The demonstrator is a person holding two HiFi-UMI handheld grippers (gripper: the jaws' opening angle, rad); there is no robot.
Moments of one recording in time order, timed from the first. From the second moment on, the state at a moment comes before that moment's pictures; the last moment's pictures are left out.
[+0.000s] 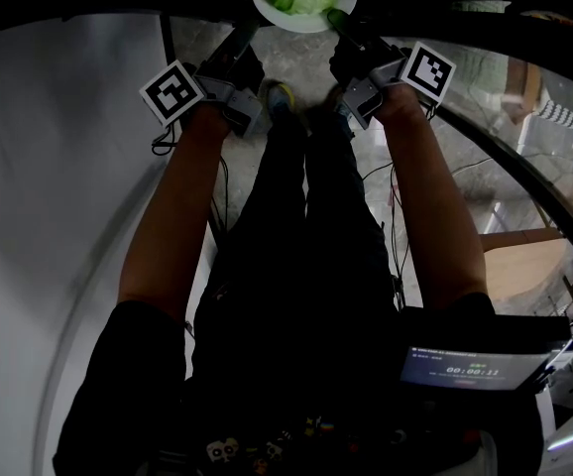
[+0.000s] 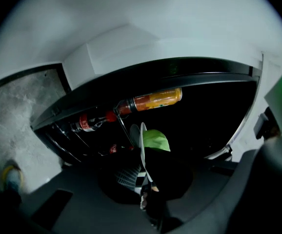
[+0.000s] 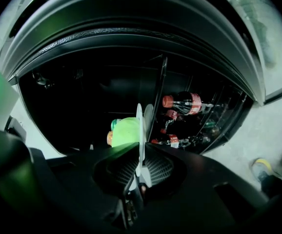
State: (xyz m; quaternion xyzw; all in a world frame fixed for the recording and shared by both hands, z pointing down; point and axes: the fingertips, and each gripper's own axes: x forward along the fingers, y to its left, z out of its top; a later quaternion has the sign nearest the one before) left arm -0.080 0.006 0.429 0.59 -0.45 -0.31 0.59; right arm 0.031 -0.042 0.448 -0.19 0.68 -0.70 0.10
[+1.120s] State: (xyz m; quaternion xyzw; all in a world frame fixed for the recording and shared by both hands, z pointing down) left arm -0.056 0.006 0.431 0.78 -0.57 0.14 0.21; right arm 0.035 -0.039 0.440 -0.21 0.75 -0.62 0.09
